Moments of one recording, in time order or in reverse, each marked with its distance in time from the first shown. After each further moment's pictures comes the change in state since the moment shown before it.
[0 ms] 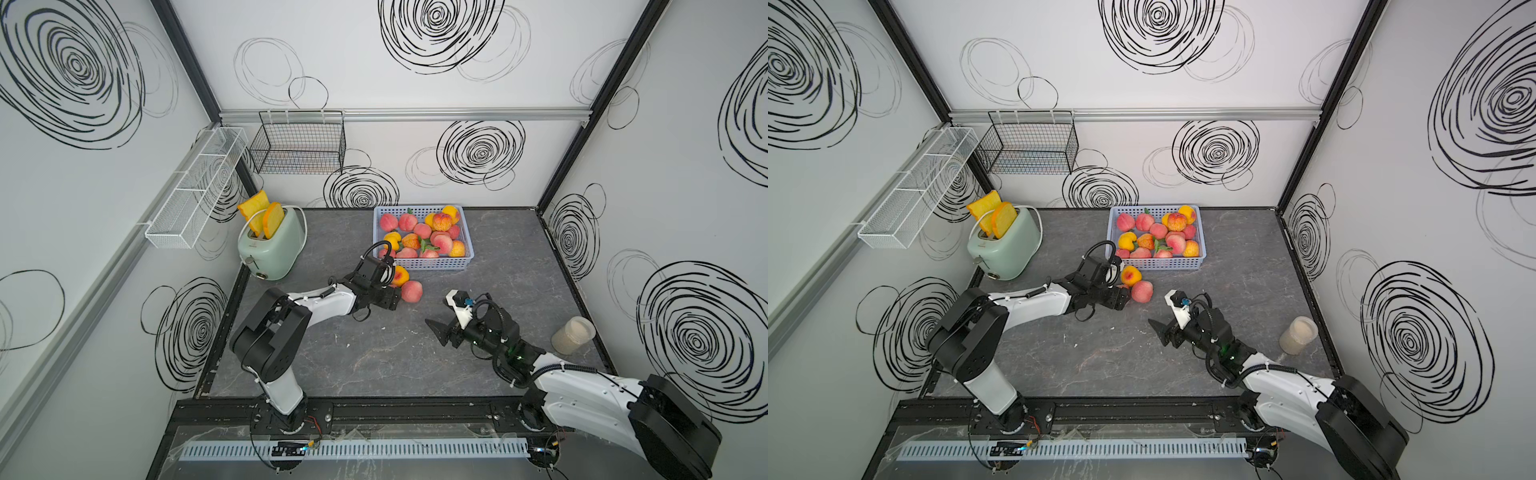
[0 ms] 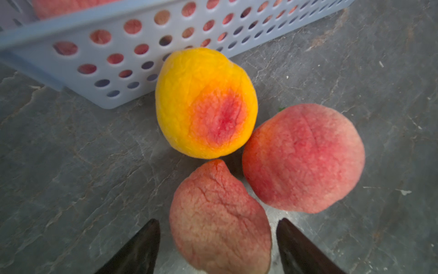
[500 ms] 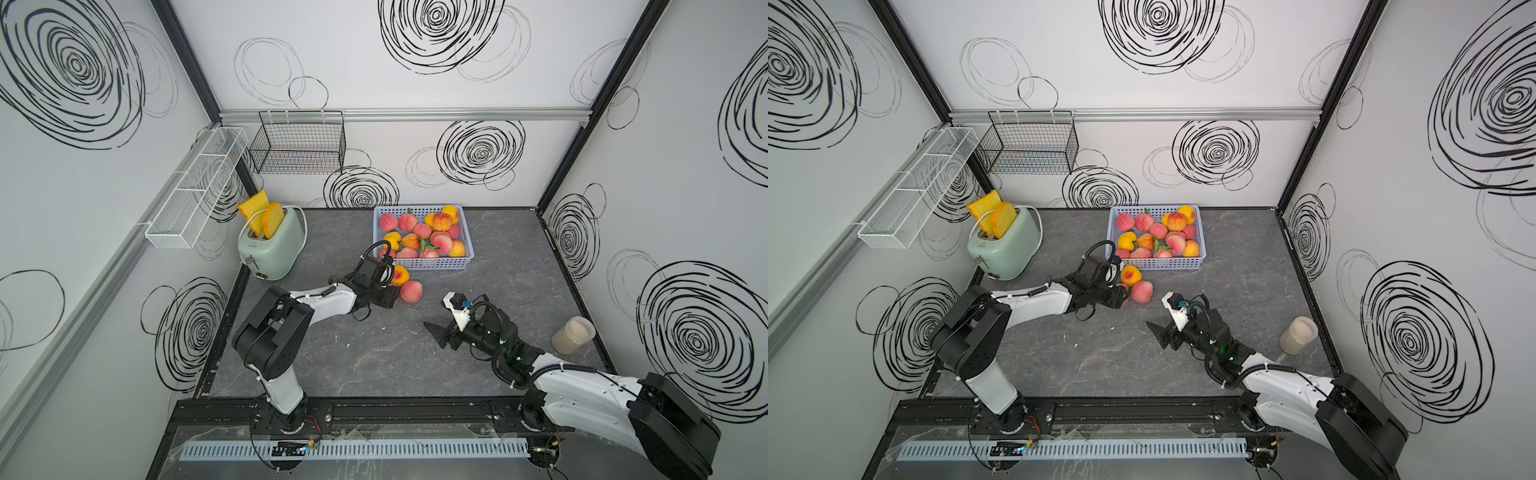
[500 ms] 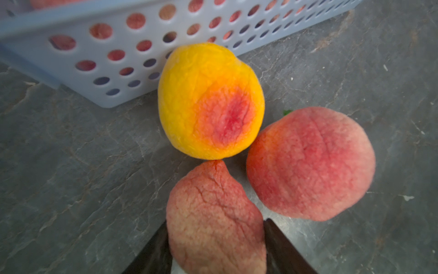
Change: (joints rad) left arm 0.008 0.010 0.002 0.008 0.000 -0.014; right arm 0.026 0.008 0.001 0.001 0.001 -0.021
